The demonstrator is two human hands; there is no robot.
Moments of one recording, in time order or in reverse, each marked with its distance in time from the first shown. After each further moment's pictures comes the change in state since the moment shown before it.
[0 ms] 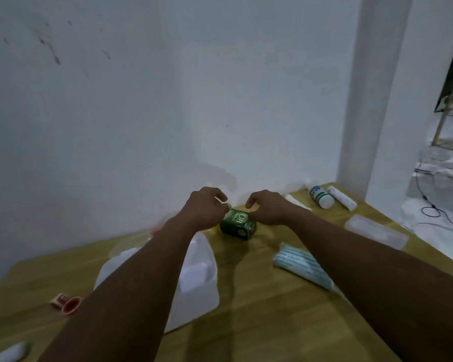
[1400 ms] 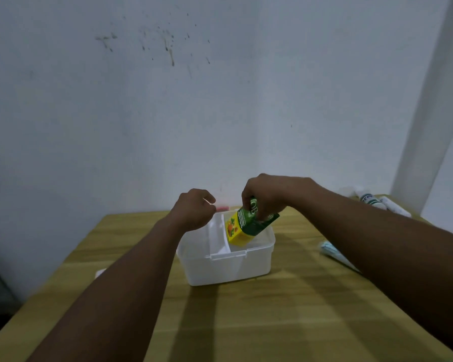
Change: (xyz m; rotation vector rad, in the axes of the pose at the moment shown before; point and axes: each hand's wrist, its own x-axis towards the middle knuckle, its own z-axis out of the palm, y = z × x) left_hand -0.120 -0.094 -0.090 0.052 0.210 -0.154; right_hand -0.070 -0.173 -0.003 -0.600 -0.209 -0.413
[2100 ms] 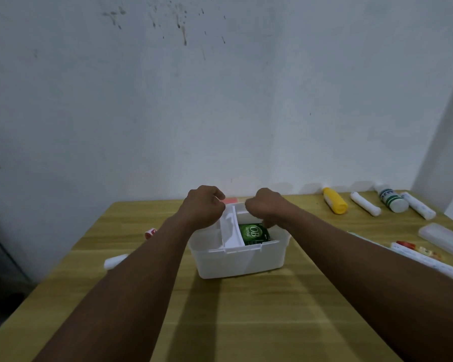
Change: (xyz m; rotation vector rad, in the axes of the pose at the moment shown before) left_hand 0.004 -0.023 0.013 -0.011 0.008 0.026; right_hand 0.029 -0.035 0.055 0.804 0.048 0.446
